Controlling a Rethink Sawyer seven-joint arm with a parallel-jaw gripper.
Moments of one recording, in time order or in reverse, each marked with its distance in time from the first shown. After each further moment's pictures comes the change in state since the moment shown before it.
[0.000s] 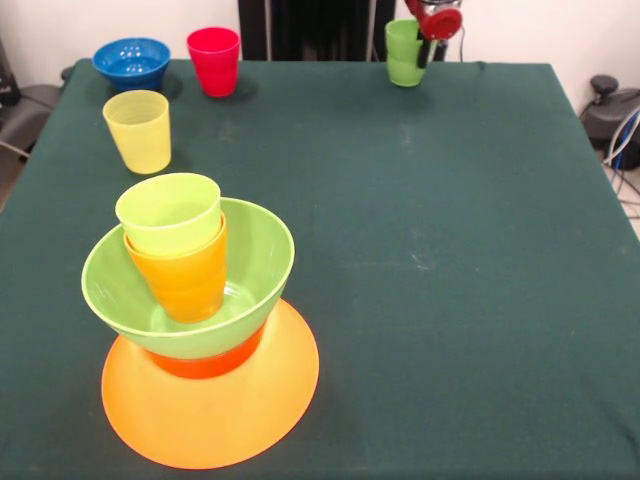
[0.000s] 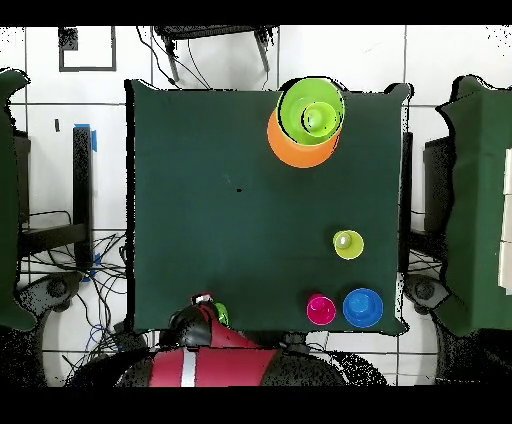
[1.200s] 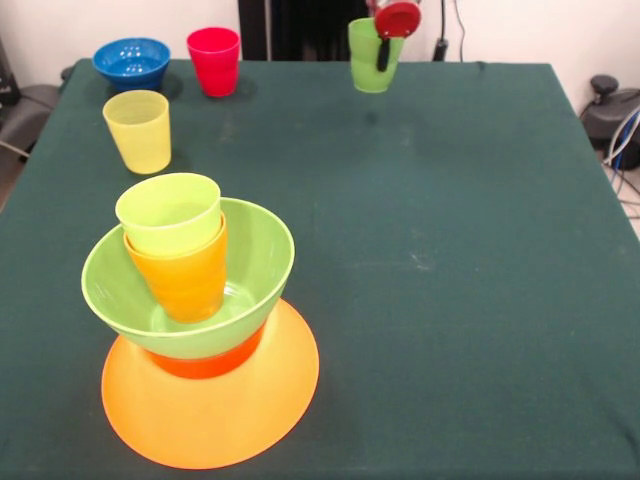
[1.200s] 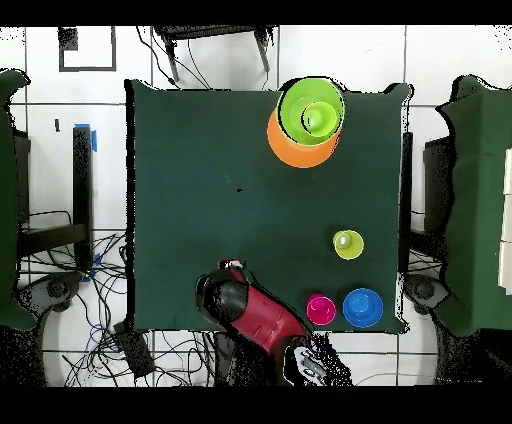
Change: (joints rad) arm 0.022 -0.161 -0.229 -0.234 -0.051 0.409 0.000
